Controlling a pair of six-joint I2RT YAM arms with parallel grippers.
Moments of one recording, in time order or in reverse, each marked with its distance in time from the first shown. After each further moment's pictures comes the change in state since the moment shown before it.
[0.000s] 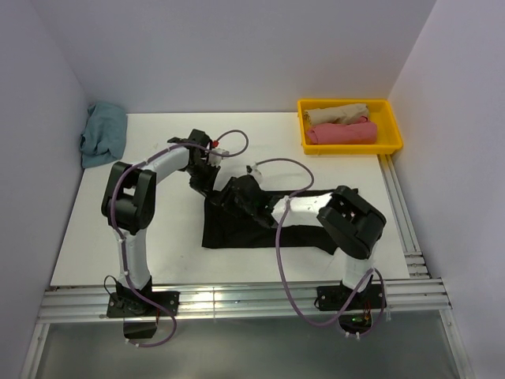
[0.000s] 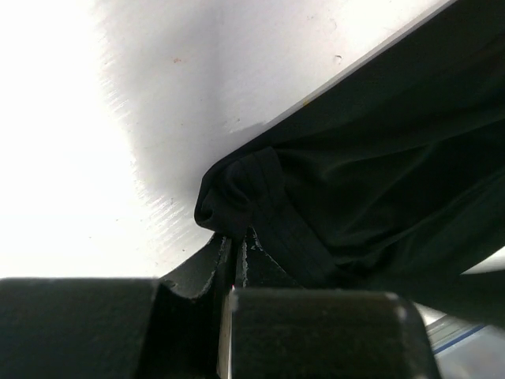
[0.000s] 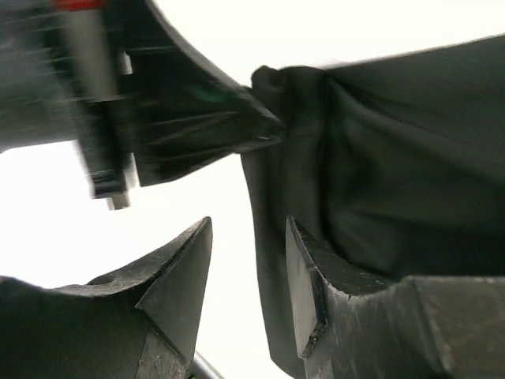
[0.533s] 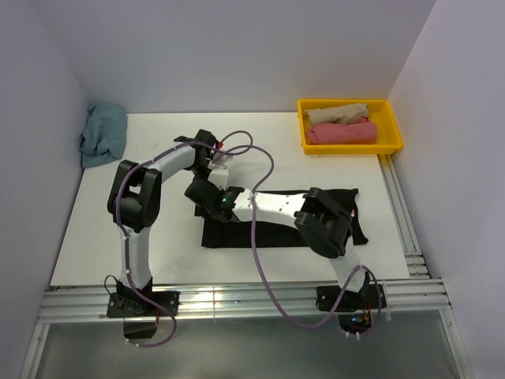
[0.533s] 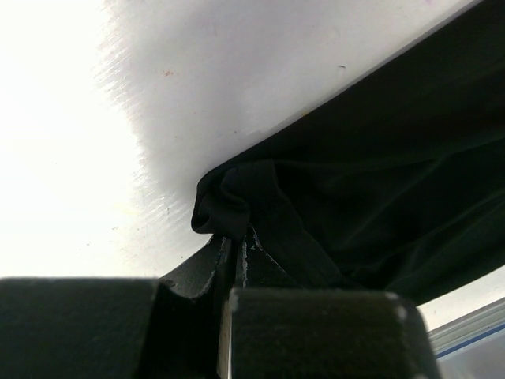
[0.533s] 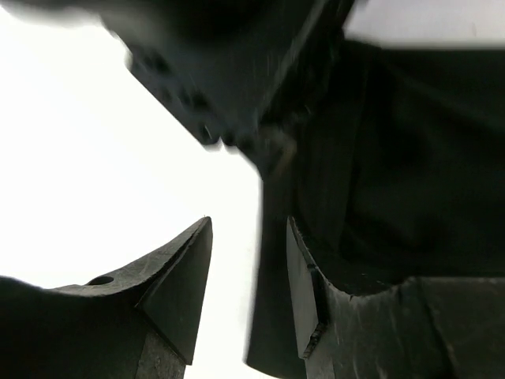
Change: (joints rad) left arm -0.037 0.043 0.061 -0.050 -0.061 -0.004; right arm 0.188 0.206 0.566 -0.682 0.311 -0.246
